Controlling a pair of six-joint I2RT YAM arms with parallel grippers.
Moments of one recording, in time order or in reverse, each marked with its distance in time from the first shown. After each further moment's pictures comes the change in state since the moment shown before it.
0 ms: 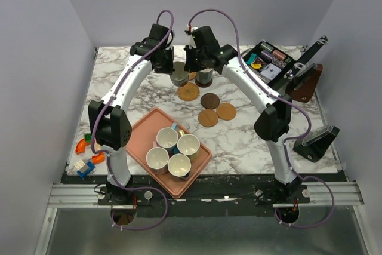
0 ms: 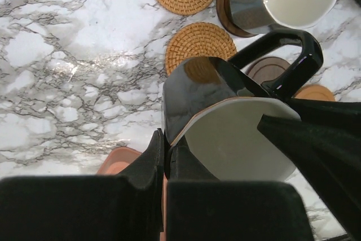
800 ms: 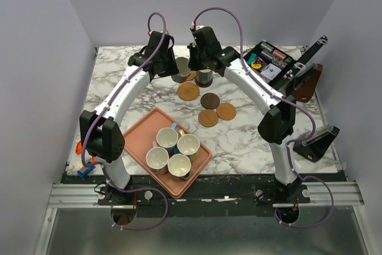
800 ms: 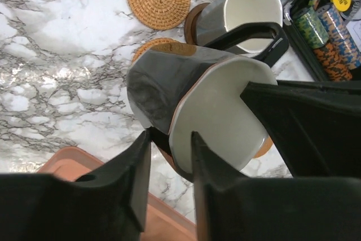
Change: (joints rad) left arm -0.045 -0.167 -0.231 0.211 -0.054 -0.274; right arm 0.000 -0.052 -0.067 0.065 0.165 0.075
